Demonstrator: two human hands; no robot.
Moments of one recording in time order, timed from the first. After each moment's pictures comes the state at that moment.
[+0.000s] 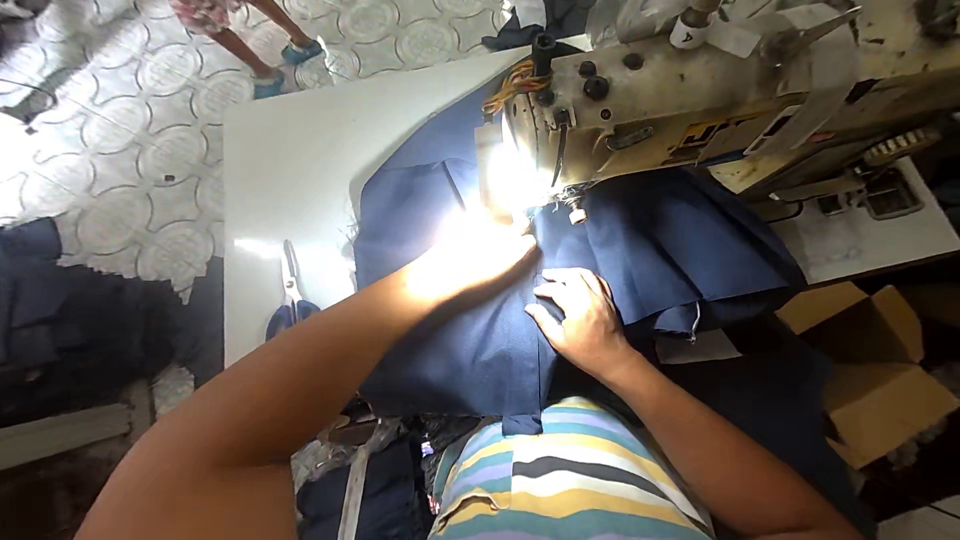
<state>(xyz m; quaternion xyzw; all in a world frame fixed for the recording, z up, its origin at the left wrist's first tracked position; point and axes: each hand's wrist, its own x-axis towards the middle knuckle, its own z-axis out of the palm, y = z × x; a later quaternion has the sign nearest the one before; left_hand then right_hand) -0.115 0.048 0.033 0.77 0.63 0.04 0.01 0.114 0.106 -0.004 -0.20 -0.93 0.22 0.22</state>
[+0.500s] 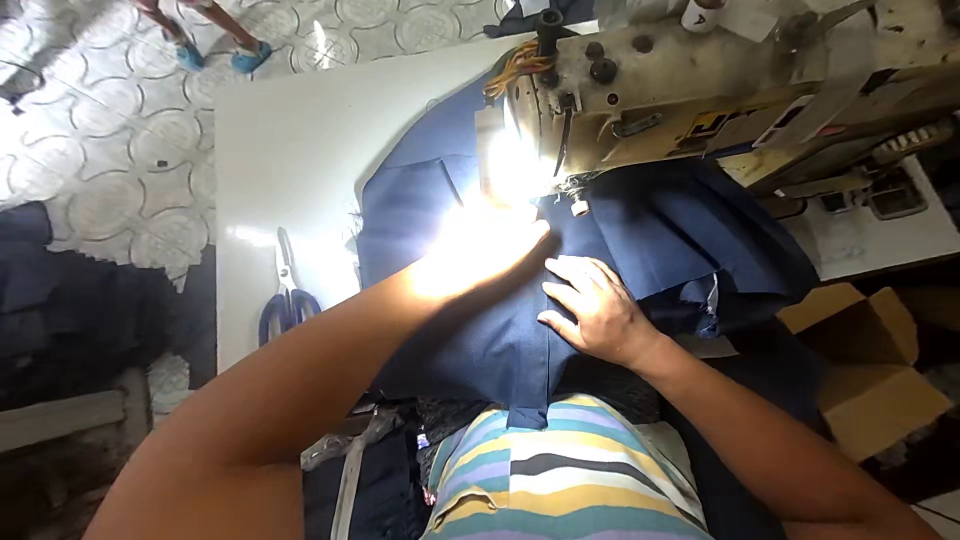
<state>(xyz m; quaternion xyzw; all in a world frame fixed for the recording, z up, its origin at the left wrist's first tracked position) -0.094 0.050 0.044 0.75 0.66 0.05 -0.03 0.131 0.140 -0.007 -0.03 -0.97 0.15 0.19</state>
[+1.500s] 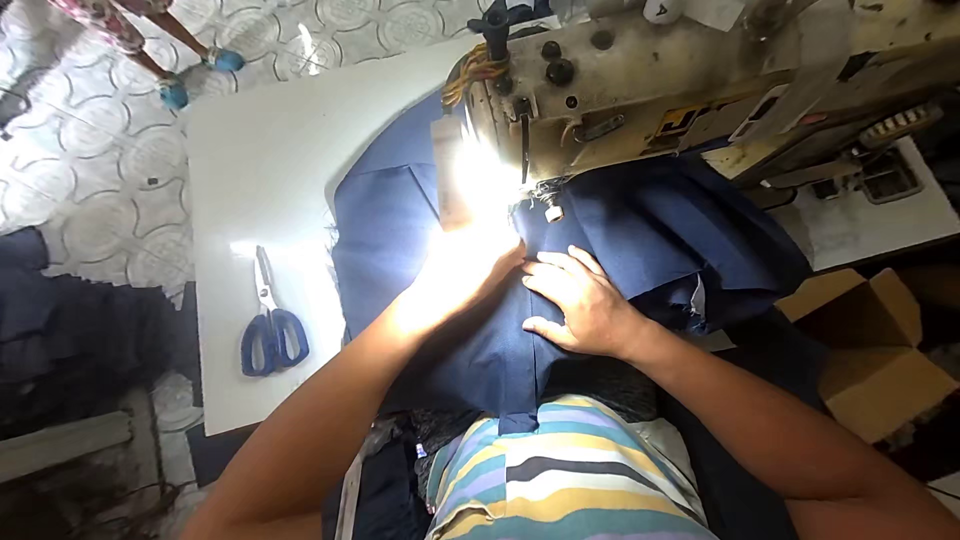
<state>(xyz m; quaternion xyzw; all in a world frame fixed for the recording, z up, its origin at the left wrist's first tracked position) -0.079 0.032 0.040 0.69 0.71 0.17 0.02 0.123 0.153 -0.005 -0.02 -0.97 0.19 0.16</state>
